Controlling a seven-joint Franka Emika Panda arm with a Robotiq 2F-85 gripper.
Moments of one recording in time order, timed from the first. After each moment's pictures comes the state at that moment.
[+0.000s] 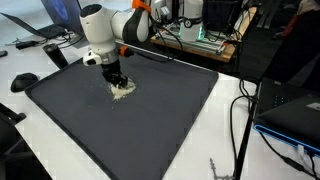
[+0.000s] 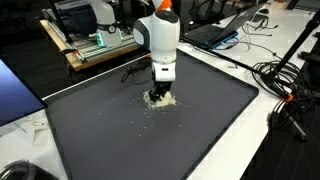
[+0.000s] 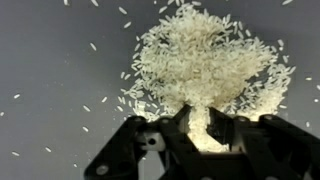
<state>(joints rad) -0.12 0.67 -0.01 -1.88 -0.11 2.58 -0.19</state>
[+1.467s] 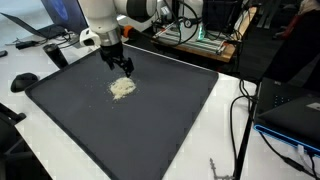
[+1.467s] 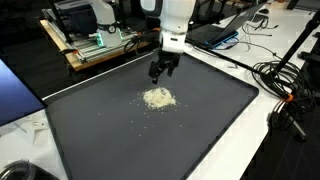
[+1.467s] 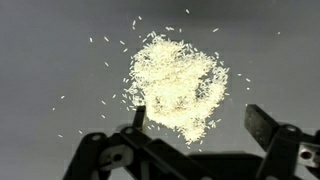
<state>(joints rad) 0.00 0.47 -0.06 -1.92 -0.17 2.34 0.01</state>
